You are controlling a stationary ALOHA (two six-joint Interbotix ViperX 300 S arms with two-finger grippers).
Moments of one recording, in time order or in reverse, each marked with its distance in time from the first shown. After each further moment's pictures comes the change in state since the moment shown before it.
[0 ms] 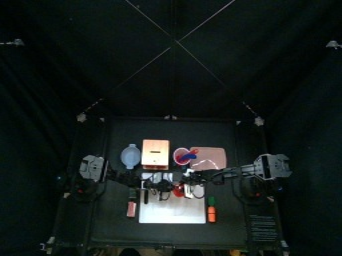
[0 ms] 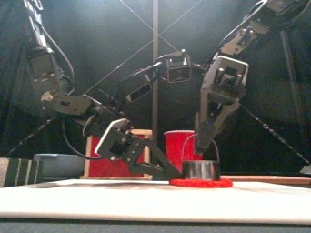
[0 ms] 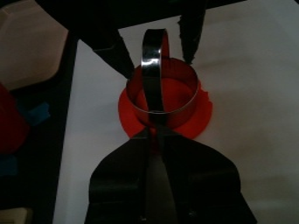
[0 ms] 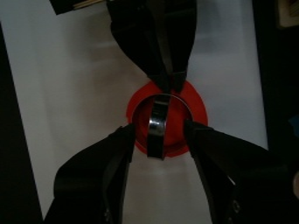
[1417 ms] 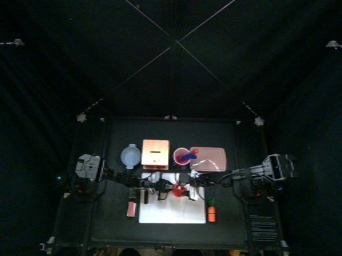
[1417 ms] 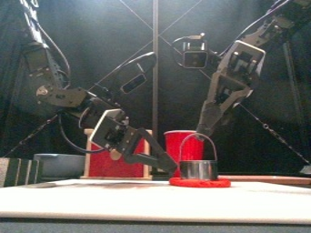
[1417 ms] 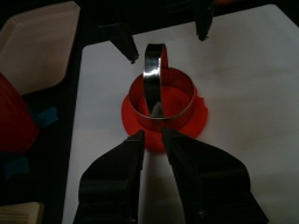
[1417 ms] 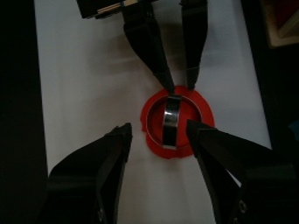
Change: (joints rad) left arm 0.005 -0.041 0.038 0.017 -0.041 0.003; right arm 0.040 -0.095 0.137 0.046 -0.212 -0.025
